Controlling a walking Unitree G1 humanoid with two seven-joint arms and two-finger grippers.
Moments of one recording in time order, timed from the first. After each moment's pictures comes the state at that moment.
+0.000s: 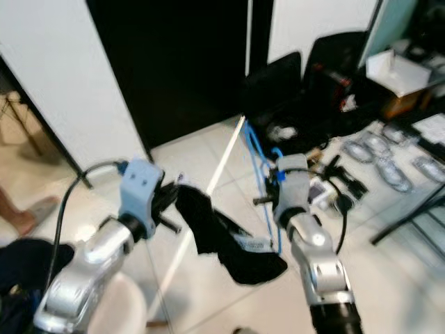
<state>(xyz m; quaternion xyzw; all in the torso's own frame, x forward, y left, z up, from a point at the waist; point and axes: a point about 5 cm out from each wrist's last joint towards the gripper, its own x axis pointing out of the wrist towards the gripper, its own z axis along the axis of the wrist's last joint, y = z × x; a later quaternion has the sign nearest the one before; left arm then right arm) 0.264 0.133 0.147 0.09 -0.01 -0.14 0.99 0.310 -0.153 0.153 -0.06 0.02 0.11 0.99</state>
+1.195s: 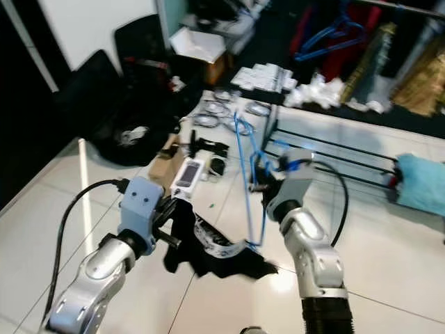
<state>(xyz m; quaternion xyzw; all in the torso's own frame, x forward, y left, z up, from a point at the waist) 0.265 0.101 0.169 0.05 -0.05 -0.24 0.97 0.316 -0.149 0.193 0.24 -0.05 0.17 0.96</state>
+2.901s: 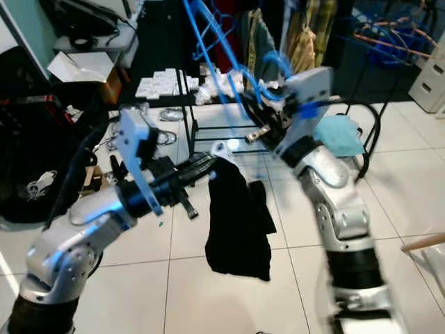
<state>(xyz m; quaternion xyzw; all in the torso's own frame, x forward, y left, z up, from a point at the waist) 0.266 0.101 0.263 -0.06 -0.16 -0.43 0.89 0.340 -0.175 0.263 -0.25 -0.14 0.15 0.95</state>
